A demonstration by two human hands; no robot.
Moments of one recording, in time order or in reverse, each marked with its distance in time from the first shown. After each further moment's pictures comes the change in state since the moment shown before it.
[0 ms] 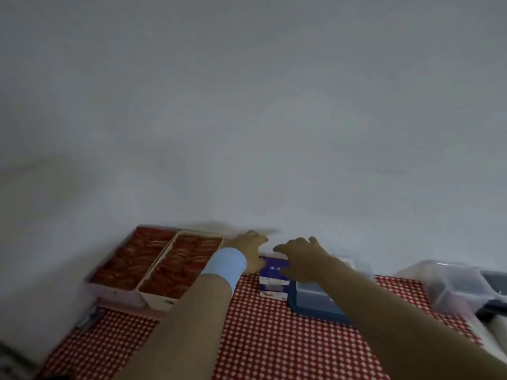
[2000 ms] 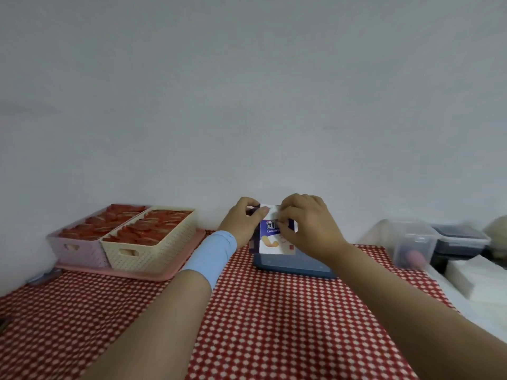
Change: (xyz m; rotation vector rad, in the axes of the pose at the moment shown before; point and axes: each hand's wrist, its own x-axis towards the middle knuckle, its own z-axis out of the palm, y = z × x) left_hand -0.065 0.097 0.118 -0.823 0.551 0.084; right_hand -0.117 0.046 0.115 0.056 1.069 -0.228
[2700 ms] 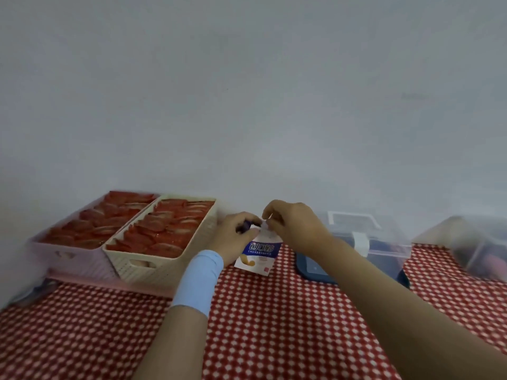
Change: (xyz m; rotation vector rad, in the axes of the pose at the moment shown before) left_hand 0.063 -0.122 -0.075 0.065 -0.121 0.019; right_hand 0.099 -0.052 0.131 0.285 -0.384 0.291
